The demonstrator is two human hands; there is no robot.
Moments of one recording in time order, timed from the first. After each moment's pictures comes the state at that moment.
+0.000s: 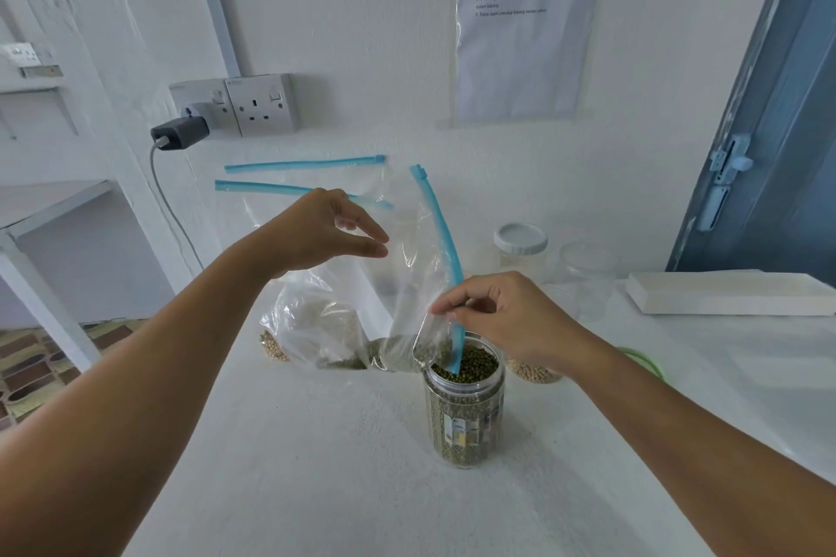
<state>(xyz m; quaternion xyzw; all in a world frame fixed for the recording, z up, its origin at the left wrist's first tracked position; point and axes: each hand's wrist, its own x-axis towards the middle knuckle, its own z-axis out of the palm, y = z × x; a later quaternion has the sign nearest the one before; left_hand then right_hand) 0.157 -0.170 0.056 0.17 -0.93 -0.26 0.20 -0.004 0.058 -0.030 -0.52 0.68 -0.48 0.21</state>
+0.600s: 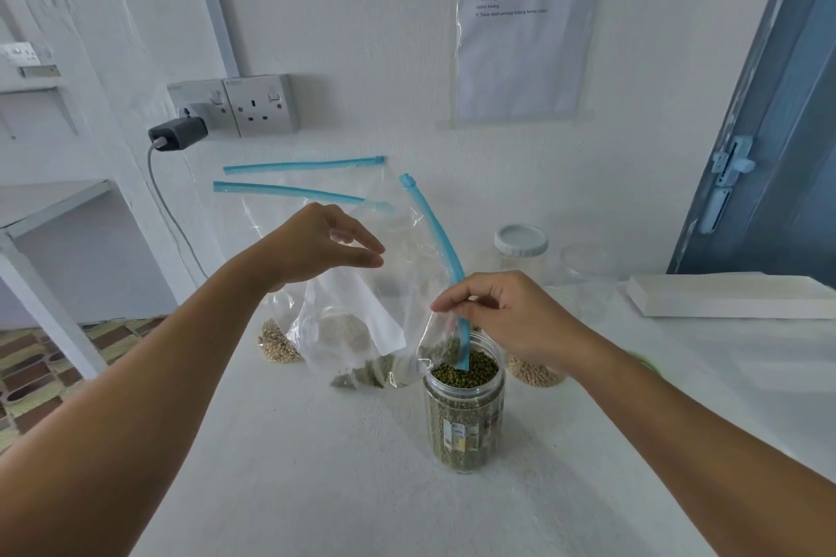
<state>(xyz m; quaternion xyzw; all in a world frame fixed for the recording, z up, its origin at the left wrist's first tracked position) 0.157 -0.180 0.039 0.18 -0.91 -0.31 0.19 -0.007 0.056 -0.024 -0.52 0.68 -0.48 0.21</state>
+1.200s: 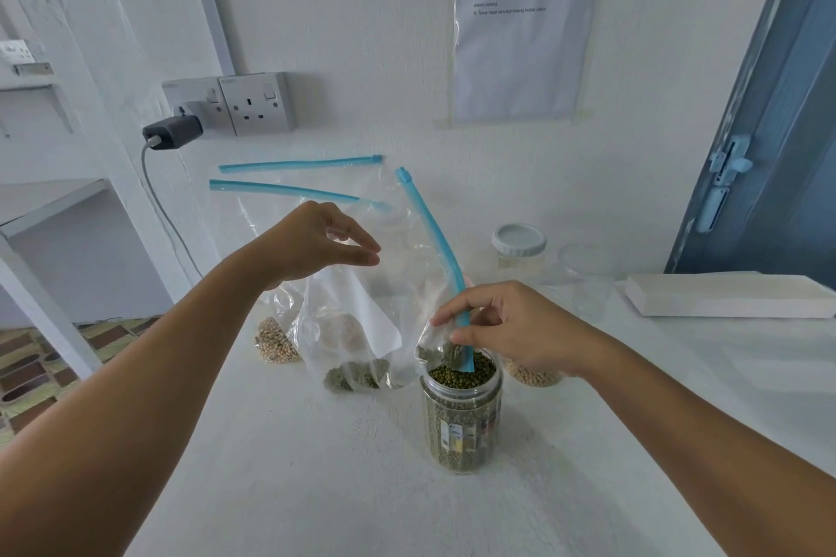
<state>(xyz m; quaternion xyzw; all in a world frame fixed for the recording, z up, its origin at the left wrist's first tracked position) 0.155 -0.182 0.039 0.17 -0.92 -0.30 0.19 -0.012 0.065 -0.025 -0.54 0.68 -0.42 0.27</state>
